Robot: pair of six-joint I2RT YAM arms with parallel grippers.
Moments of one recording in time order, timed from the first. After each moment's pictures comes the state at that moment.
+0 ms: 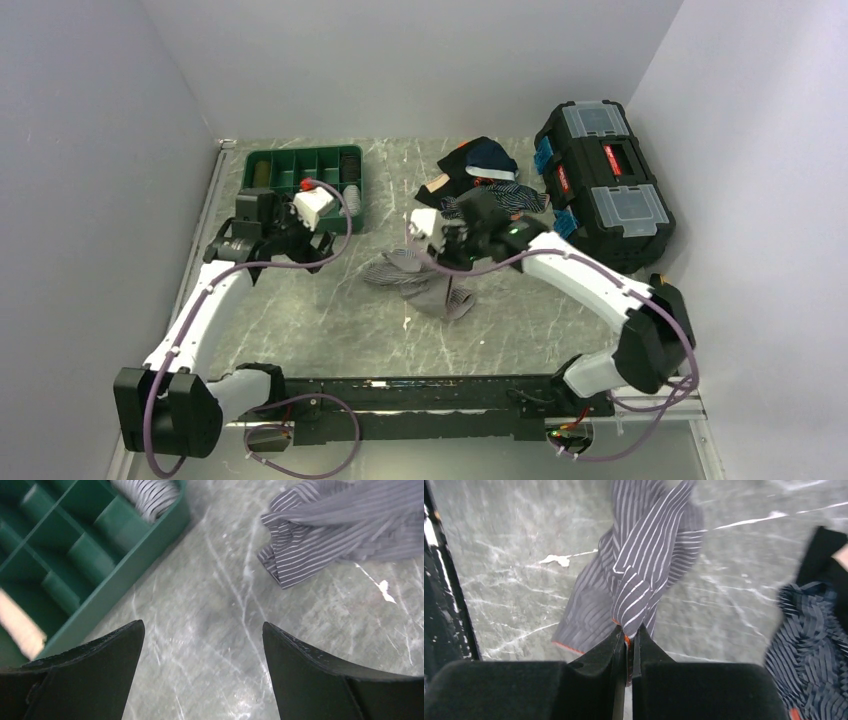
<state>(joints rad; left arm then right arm) -0.07 1.11 0.89 -0.52 0.42 0.45 0.77 1.46 1.08 -0.54 -0.34 -0.58</state>
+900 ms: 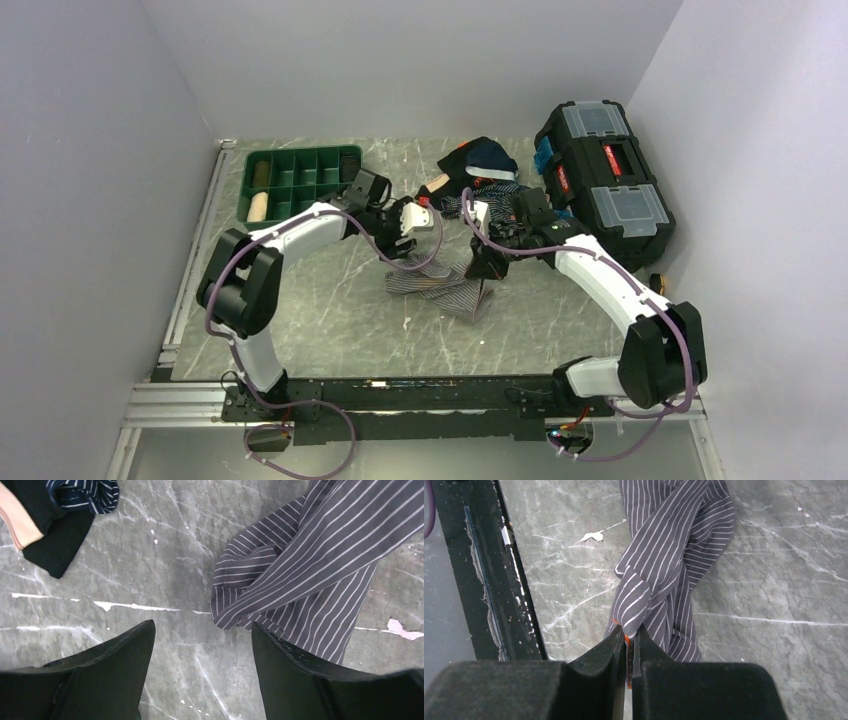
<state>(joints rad) -0.52 1.77 1.25 -0.38 0.54 0.84 0.37 1.33 0.97 -0.64 -0.76 -0.53</state>
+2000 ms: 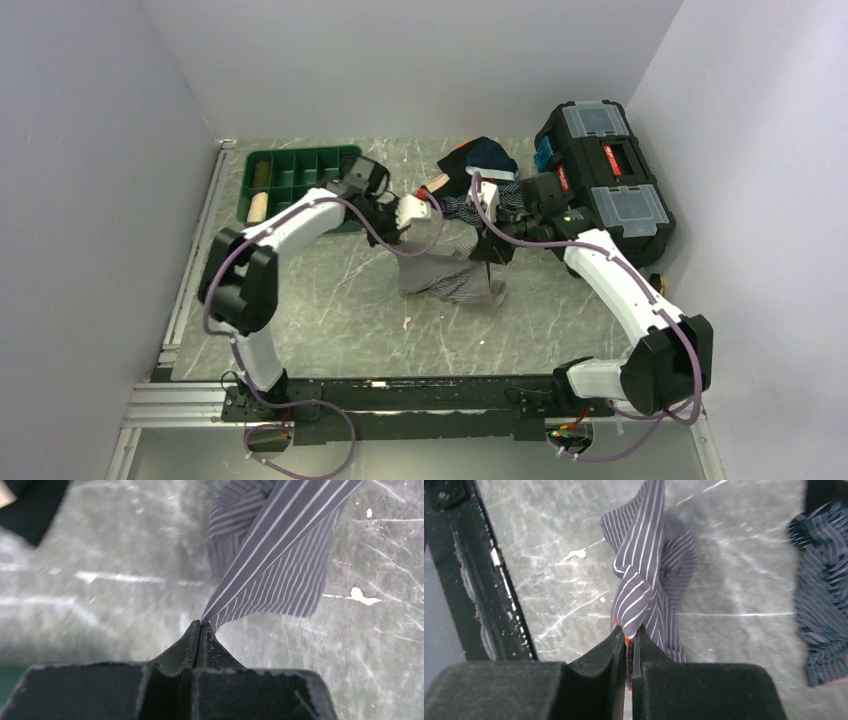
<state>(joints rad) -0.53 1.85 1.41 -0.66 0.52 0.89 0.34 1.31 1.05 -0.68 -0.72 -0.49</state>
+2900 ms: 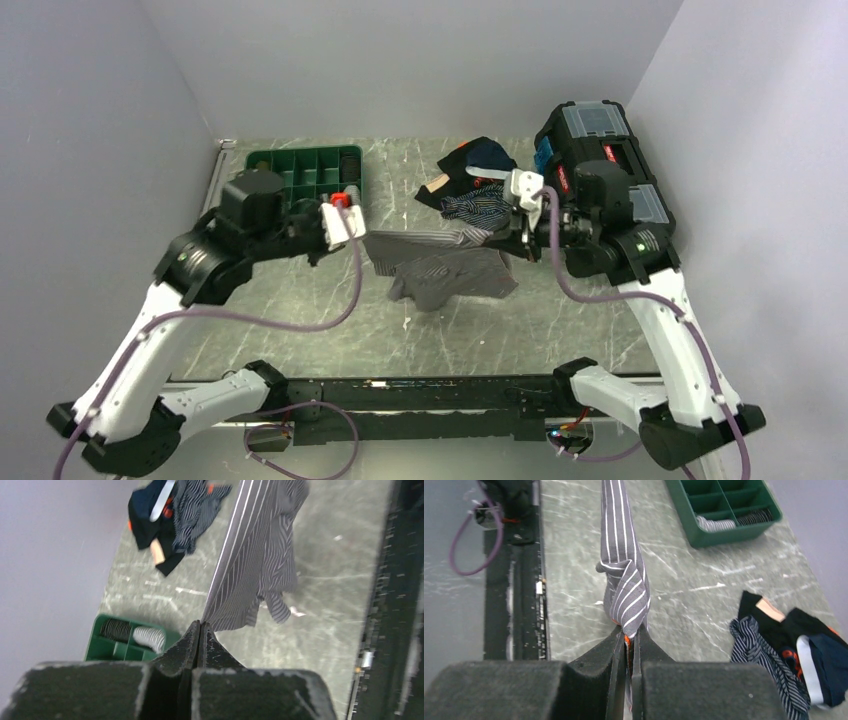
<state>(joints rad) -0.59 1.05 1.44 -0.86 0.38 0.67 0.34 1.06 1.37 -0.87 -0.87 -0.58</state>
